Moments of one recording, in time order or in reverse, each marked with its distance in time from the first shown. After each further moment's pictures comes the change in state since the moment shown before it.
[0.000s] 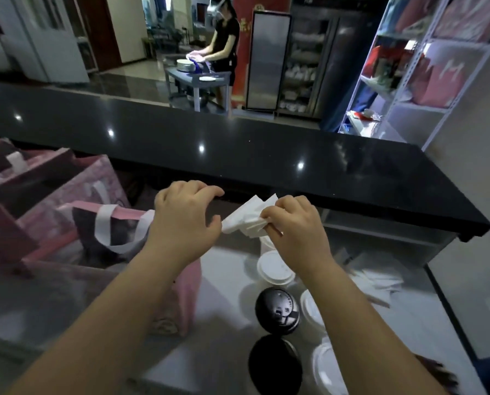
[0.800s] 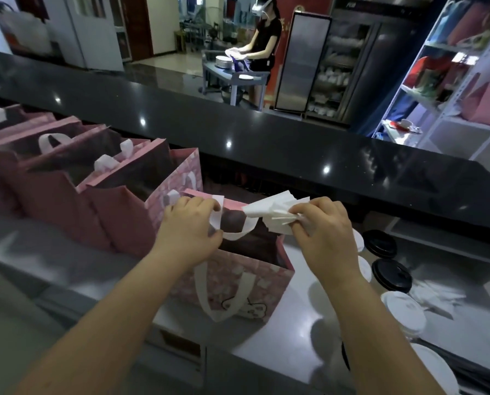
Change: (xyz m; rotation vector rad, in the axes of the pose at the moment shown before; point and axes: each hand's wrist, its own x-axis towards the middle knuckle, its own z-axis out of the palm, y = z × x) left_hand -0.059 -0.177 -0.068 0.056 -0.178 -0.121; right_hand 0.022 -0.159 0.043 0.102 0.069 0.125
